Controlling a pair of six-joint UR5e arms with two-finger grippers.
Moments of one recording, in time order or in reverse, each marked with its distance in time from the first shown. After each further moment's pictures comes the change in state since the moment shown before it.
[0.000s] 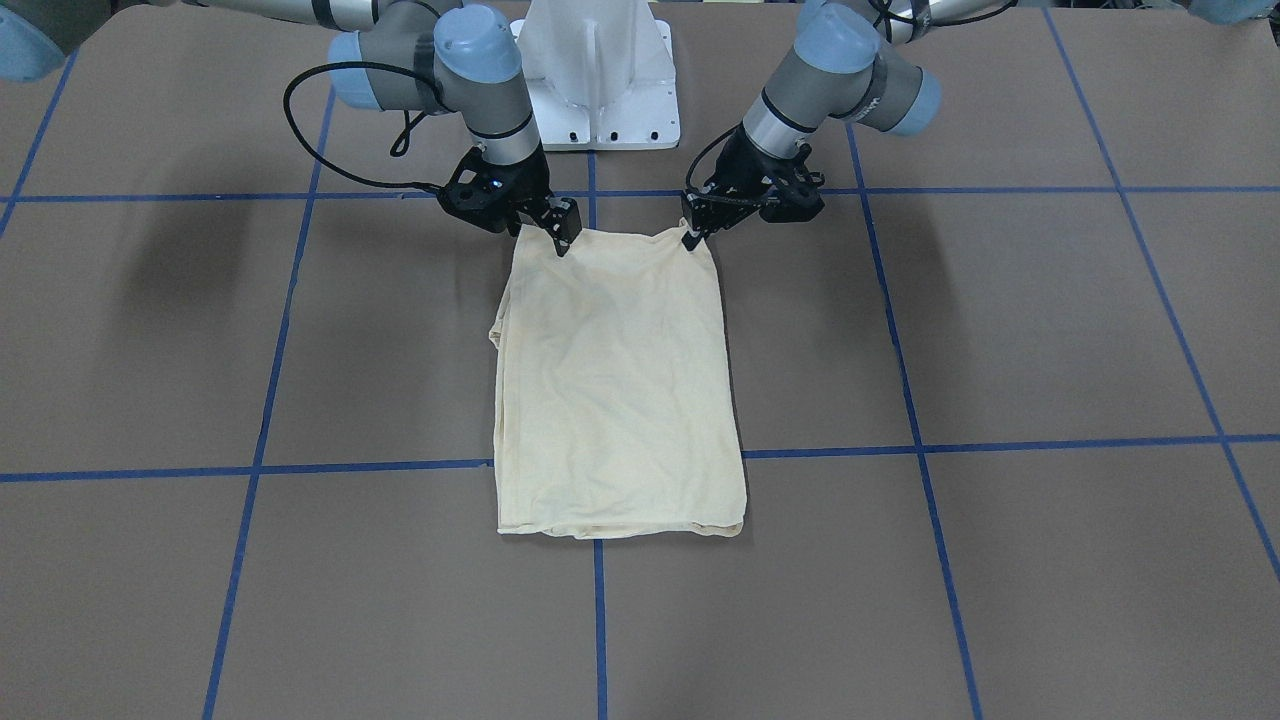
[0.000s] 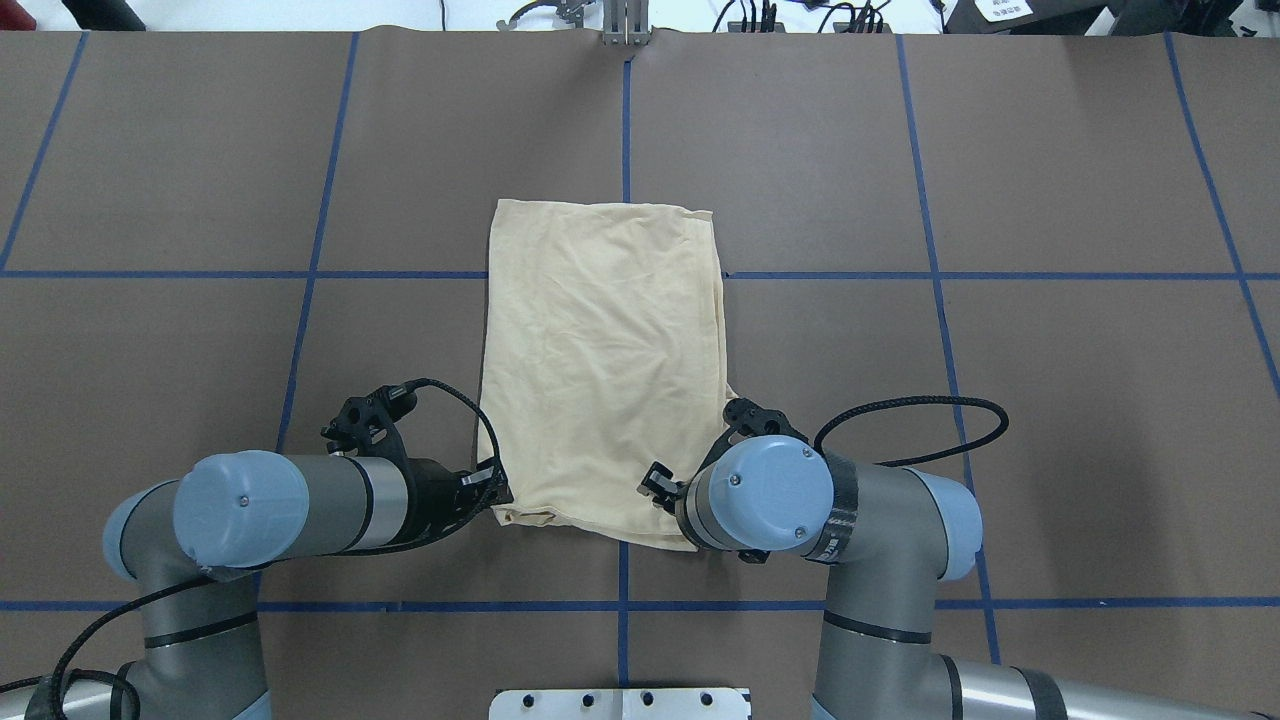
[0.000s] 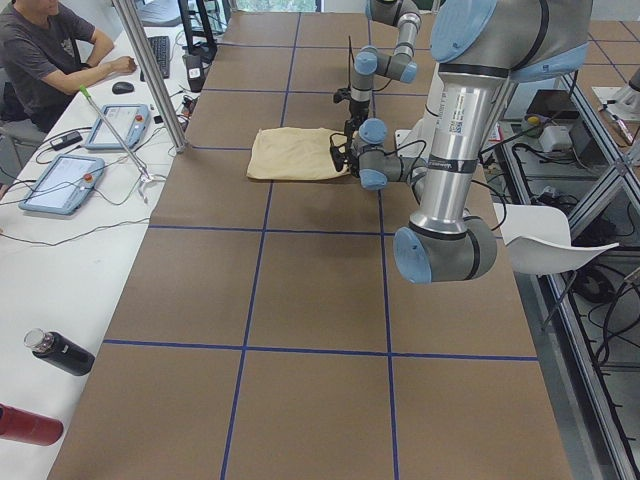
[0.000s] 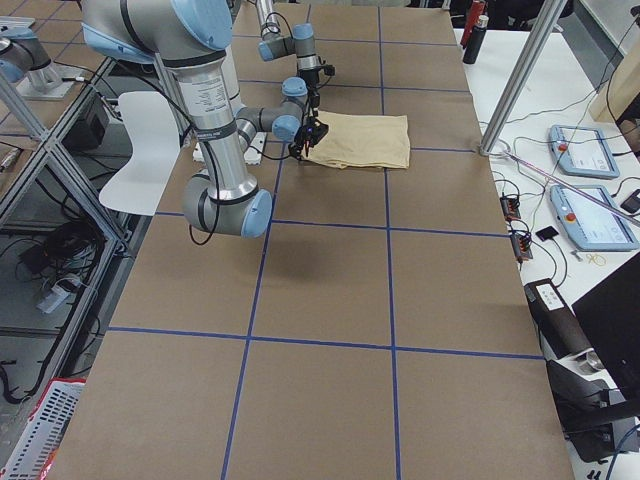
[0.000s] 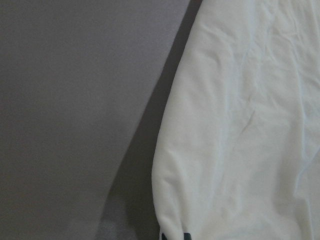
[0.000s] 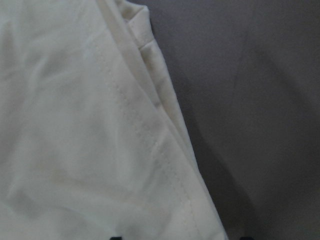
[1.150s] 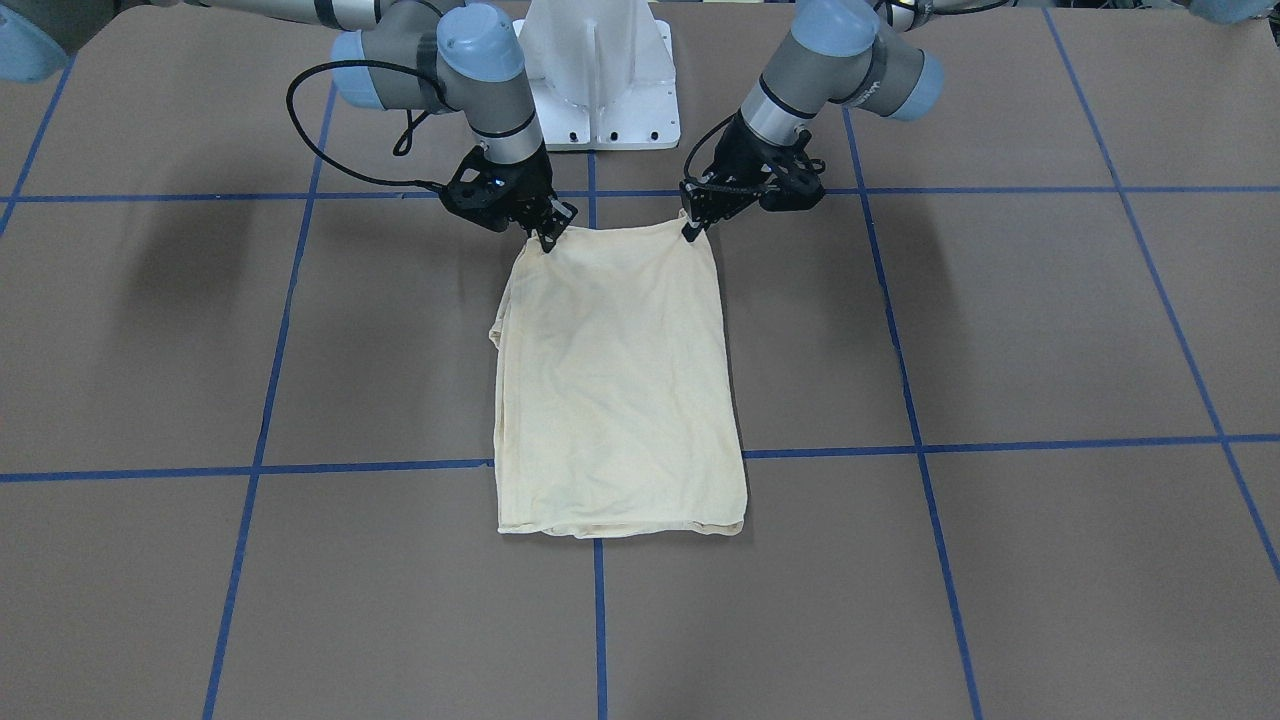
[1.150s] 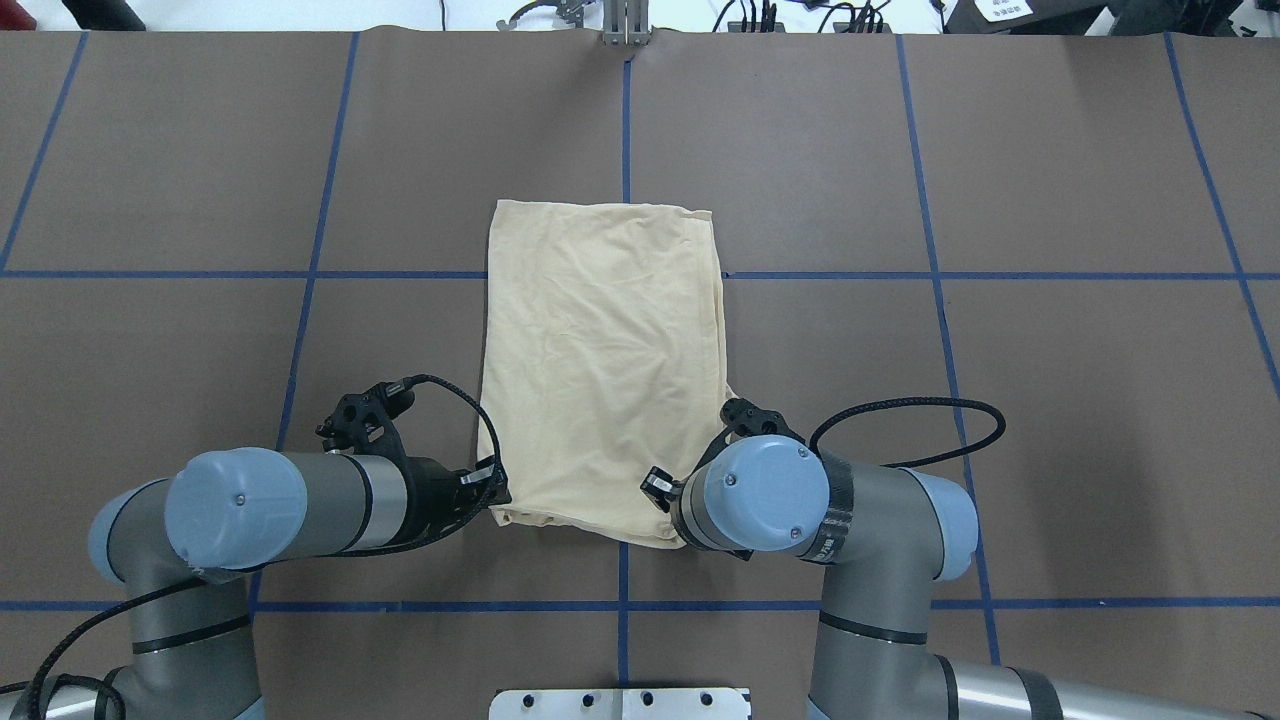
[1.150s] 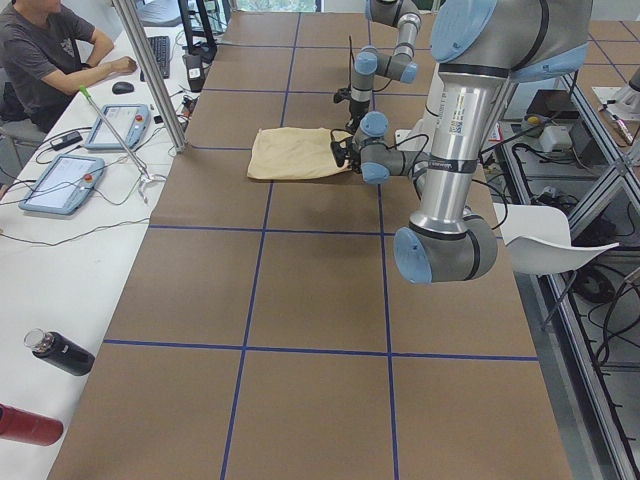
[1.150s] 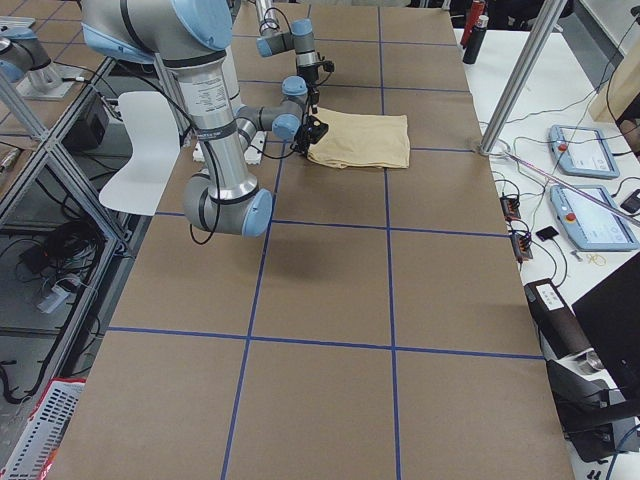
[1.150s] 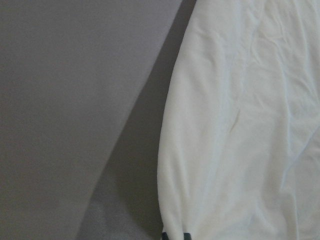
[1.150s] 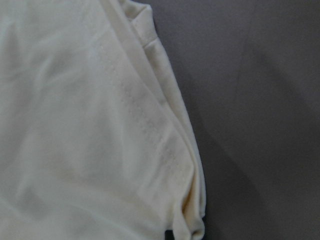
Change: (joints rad) left arm -0.001 0.000 -0.056 0.078 0.000 -0.006; right arm -0.001 0.010 -0.001 -0.001 -0.001 0.026
